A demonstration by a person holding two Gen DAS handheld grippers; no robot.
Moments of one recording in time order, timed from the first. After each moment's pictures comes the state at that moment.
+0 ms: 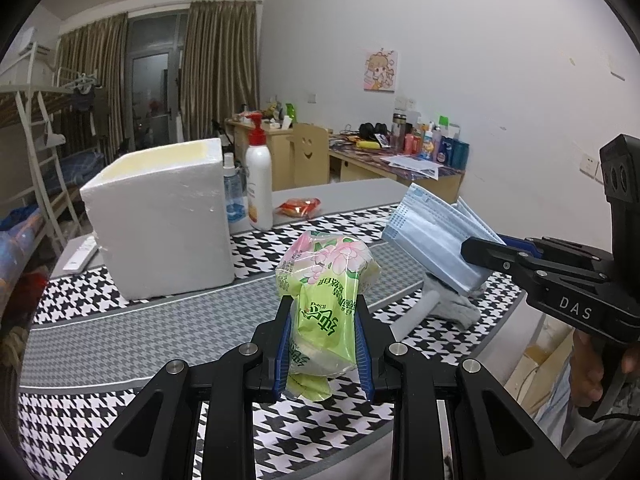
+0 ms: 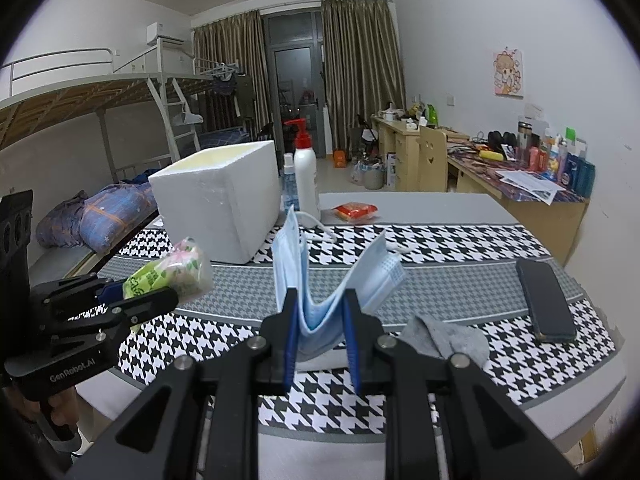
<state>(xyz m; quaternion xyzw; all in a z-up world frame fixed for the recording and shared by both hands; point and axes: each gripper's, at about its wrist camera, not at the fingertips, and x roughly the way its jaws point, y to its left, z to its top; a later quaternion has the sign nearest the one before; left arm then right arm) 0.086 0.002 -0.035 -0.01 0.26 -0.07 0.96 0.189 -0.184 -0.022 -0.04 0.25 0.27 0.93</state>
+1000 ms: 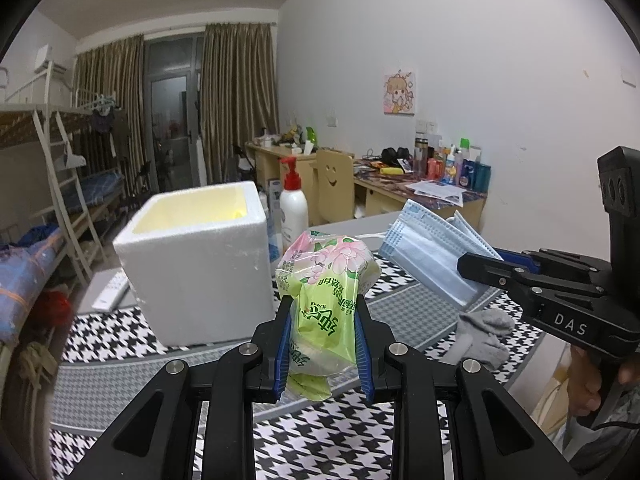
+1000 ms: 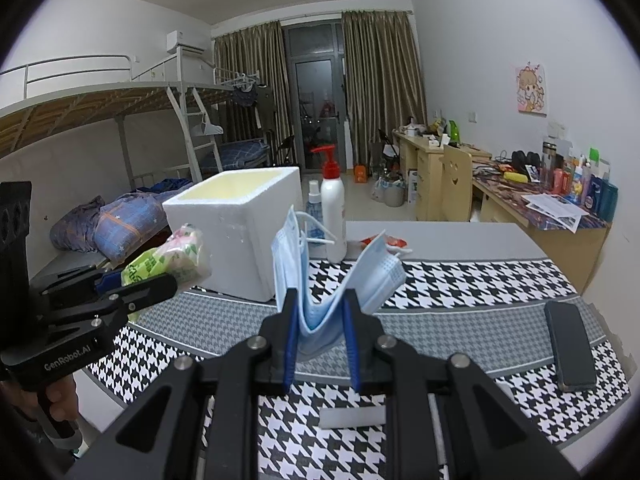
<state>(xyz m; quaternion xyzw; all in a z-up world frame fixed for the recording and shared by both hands) 0.102 0.028 0.004 0.00 0.22 -0.03 0.97 0.213 -0.156 -0.003 -0.04 0.23 0.30 0.92</state>
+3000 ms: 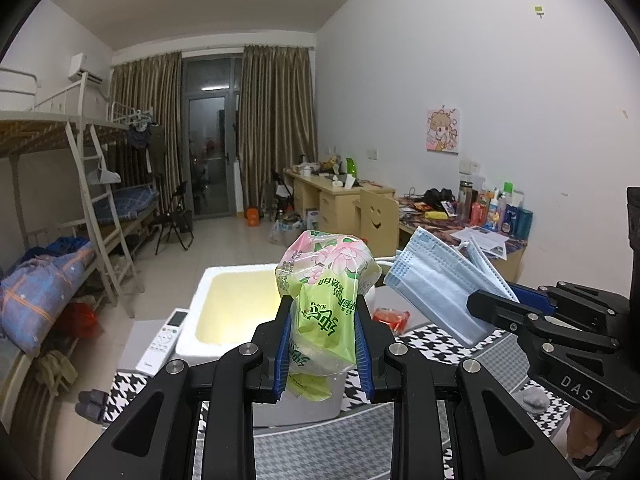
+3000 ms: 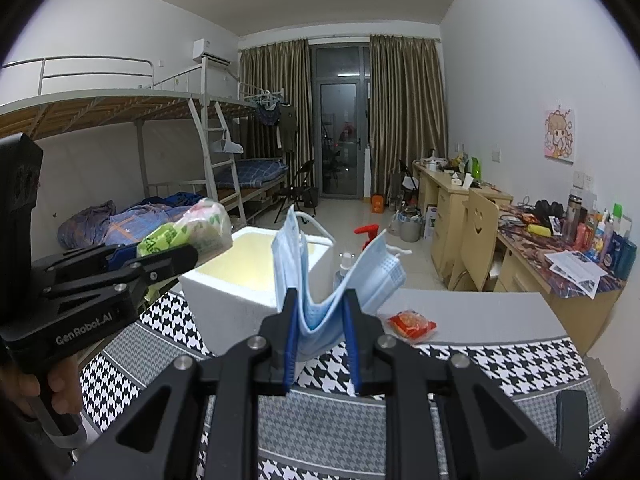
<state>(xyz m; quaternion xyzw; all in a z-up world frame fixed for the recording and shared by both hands) 0.153 0.079 0.069 -0.01 0.18 0.04 0.98 0.246 -0.090 0.058 -0.06 0.18 0.33 0.92</state>
